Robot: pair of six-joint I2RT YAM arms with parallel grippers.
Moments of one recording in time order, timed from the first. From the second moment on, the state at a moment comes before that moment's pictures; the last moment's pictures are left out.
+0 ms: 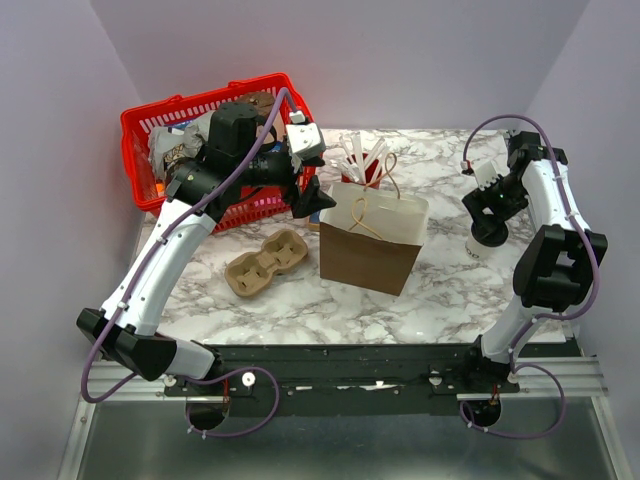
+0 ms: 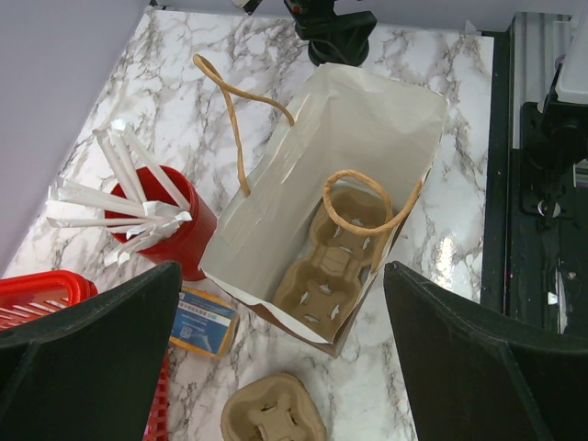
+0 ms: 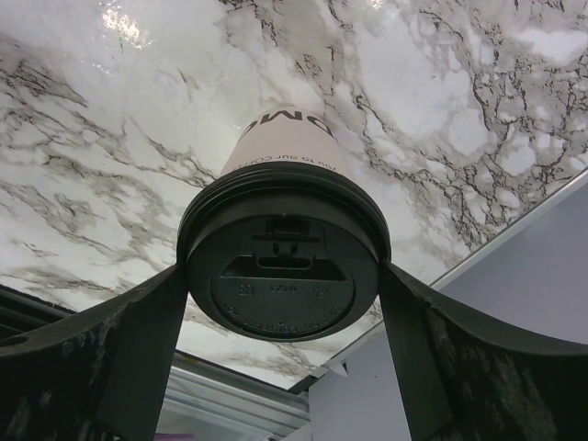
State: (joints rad) left arm -0.47 1.40 1.68 -0.68 0.80 0.39; right arm -0.20 1.80 1.60 -1.21 -0.16 -0.83
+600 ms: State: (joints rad) left arm -0.47 1.40 1.68 -0.68 0.80 0.39; right arm -0.21 1.80 1.59 -1.20 -0.15 -0.83
